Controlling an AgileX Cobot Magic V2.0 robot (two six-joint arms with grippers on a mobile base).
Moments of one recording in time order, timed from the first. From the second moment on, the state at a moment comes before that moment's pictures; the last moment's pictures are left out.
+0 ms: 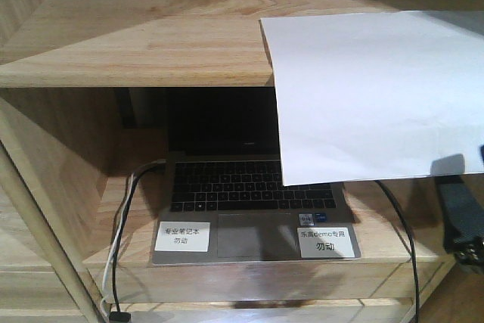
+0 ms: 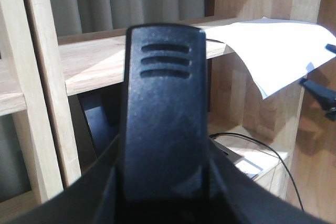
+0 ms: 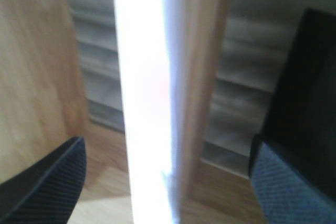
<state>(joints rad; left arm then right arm) -0.70 0.09 -0.74 0.13 0.78 -0.08 0.51 0.85 0.01 0.21 -1.13 1.23</state>
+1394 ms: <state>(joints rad) -0.70 0.09 -0.74 0.13 0.78 -0.08 0.51 1.02 -0.20 0.16 -1.15 1.19</state>
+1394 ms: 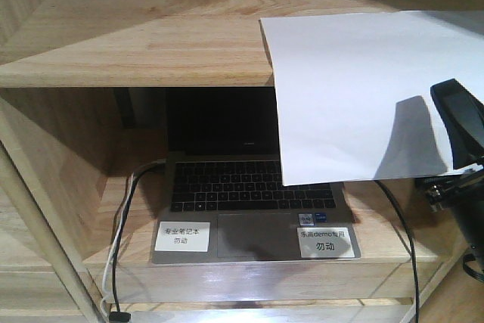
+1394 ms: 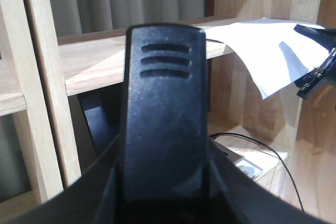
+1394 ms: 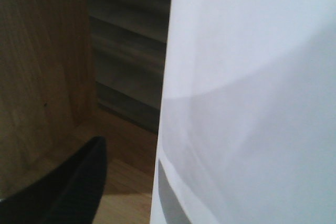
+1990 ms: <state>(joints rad) -0.70 0.09 -0.74 0.13 0.78 -0.08 0.51 1.02 -0.20 0.14 -1.15 1.18</state>
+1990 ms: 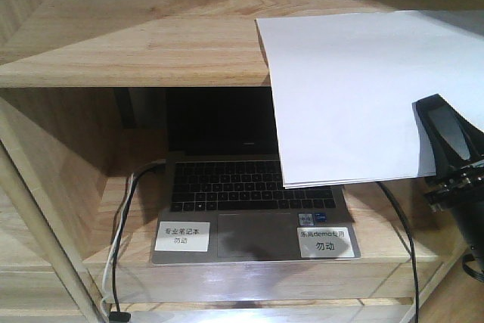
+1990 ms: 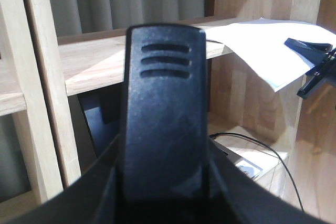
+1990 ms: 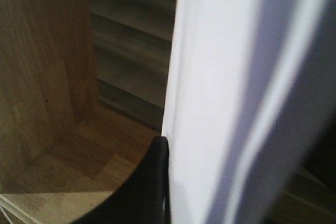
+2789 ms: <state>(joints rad) -0.70 0.09 -0.74 0.13 0.78 -0.08 0.51 0.79 -0.29 0.00 -1.15 1.04</state>
